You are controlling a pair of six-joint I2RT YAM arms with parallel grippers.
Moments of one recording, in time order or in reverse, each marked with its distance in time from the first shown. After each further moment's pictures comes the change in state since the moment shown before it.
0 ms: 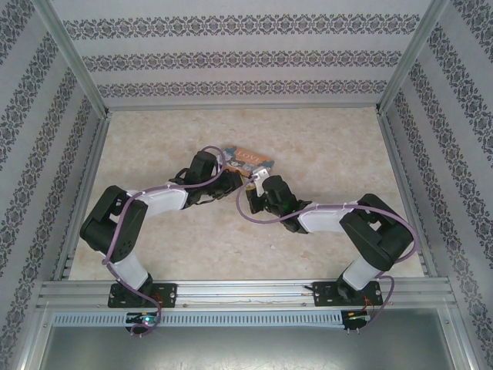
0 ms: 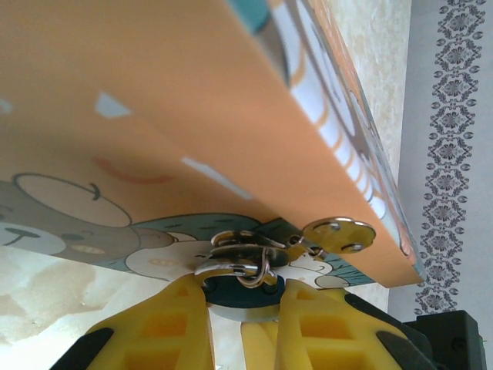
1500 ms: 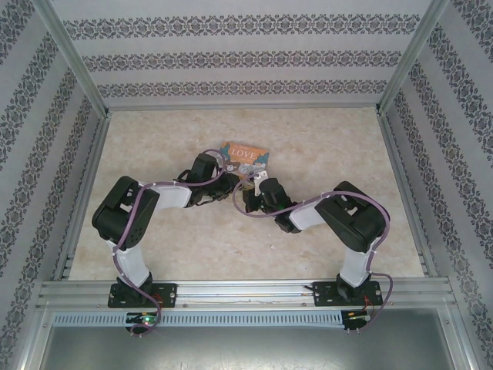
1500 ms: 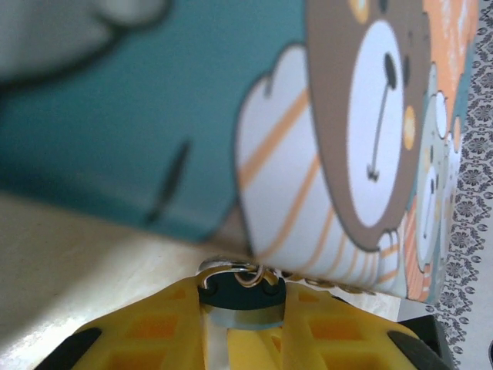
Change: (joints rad) left arm 0.031 0.127 0.001 0.084 0.013 -0.052; right arm -0.018 0.210 0.000 0.235 -0.042 0.209
